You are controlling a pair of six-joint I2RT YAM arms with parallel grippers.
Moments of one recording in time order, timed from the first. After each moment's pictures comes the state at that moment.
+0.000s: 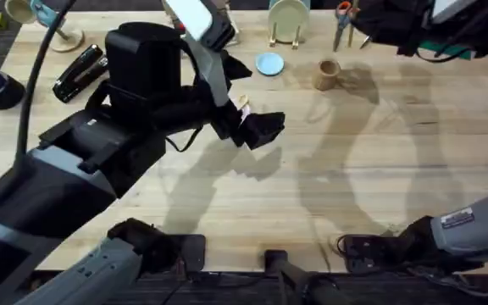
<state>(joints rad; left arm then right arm) -0.40 0.99 0.62 -0.13 0.50 0.30 -0.27 1.85 1.26 -0.24 -1.36 -0.90</state>
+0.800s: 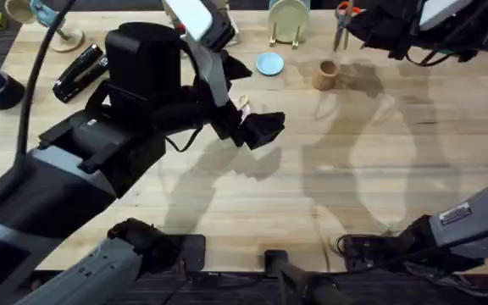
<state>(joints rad) -0.40 0.99 0.62 -0.13 0.50 0.30 -0.27 1.94 1.26 -0.08 -1.36 -0.87</state>
